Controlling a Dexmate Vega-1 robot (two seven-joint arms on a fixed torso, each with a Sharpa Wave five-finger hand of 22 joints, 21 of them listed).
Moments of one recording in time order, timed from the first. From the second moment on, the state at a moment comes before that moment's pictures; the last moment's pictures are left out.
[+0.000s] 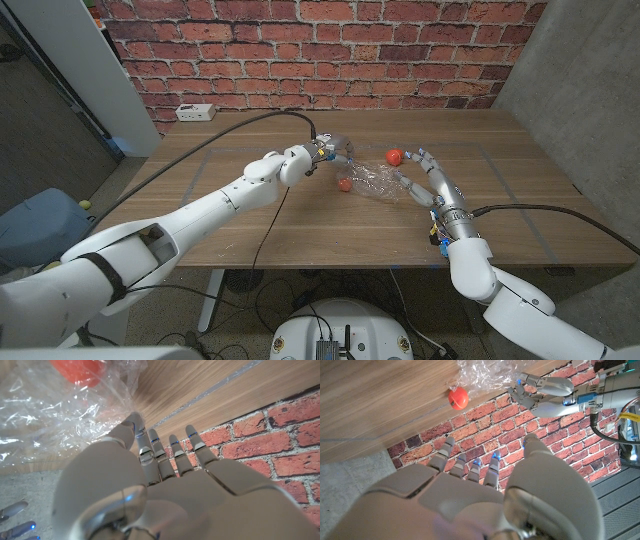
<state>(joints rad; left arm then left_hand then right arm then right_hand) 0.40 0.49 0.95 -1.41 0.71 0.08 -0.03 0.95 0.12 0.55 -0.16 0.22 0.97 0.03 0.43 0.48 0.56 -0.12 0.28 0.26 0.32 -0.04 0.24 0.20 0.23 0.09 0.40 0.20 -1.42 -0.77 -0.35 -2.20 -0.20 -0.28 -0.59 0.69 0.07 0.27 -0.03 0.17 0.27 -0.14 0.19 0.19 0.01 -0.04 0.21 0.19 -0.02 0.01 0.22 0.20 0.15 0.10 0.21 0.17</state>
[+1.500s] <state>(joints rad) 0.34 0.30 1.19 -1.13 1.00 0.47 0.27 0.87 -0.04 0.30 -0.13 0.22 0.22 -0.13 0.18 0.20 0.16 -0.09 0.20 0.26 0.13 -0.02 0.18 0.19 0.14 0.12 0.34 0.19 -1.40 -0.79 -0.33 -2.20 -0.16 -0.29 -0.52 0.68 0.07 0.27 -0.05 0.17 0.26 -0.13 0.19 0.19 0.02 -0.03 0.21 0.19 -0.02 0.01 0.22 0.20 0.16 0.11 0.21 0.17</state>
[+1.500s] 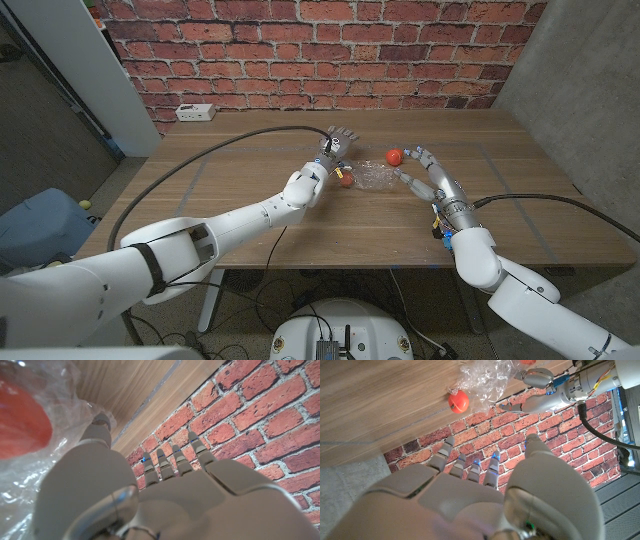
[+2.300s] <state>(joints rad) 0.32 0.34 1.19 -1.18 0.86 0.44 0.27 0.80 0.04 0.30 -0.09 0.24 0.32 -0.17 0.22 0.19 0.25 -0.10 0.25 0.26 0.18 -0.04 0.21 0.20 0.15 0.12 0.33 0.19 -1.40 -0.79 -0.32 -2.20 -0.15 -0.29 -0.51 0.68 0.07 0.26 -0.05 0.18 0.26 -0.14 0.19 0.19 0.02 -0.03 0.21 0.19 -0.02 0.01 0.22 0.20 0.16 0.11 0.21 0.17</state>
